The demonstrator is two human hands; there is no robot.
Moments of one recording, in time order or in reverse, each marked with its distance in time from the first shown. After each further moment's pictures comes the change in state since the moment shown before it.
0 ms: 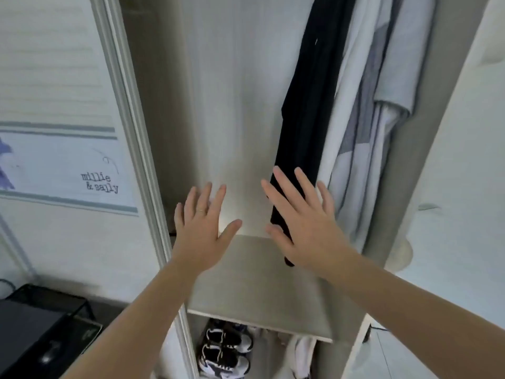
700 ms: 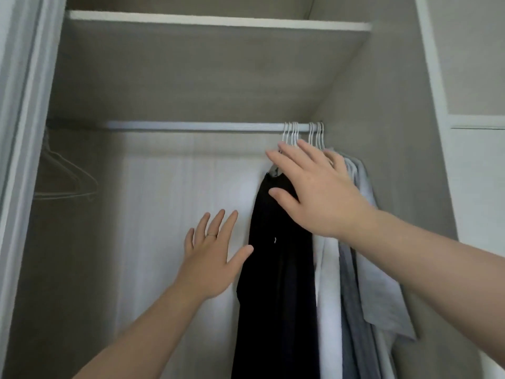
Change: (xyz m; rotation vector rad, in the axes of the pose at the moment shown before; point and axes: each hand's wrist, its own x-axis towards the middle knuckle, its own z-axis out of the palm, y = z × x) left_hand 0.380 0.080 -0.075 -0.197 0.277 0.381; right_hand 0.294 0.130 -0.196 -0.528 0.426 0.103
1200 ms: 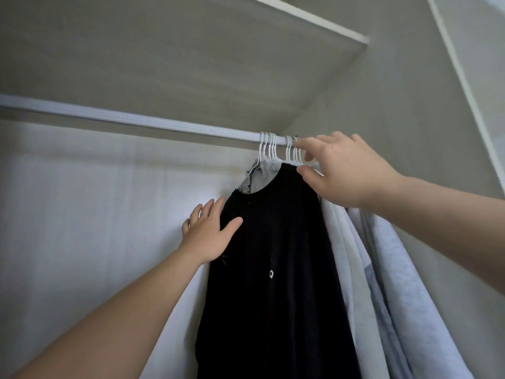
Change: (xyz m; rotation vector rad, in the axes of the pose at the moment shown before) left_hand 0.195 -0.039 0.094 -0.297 -0.031 0.036; right_hand 0.072 0.041 0.032 -0.370 -0.084 0.147
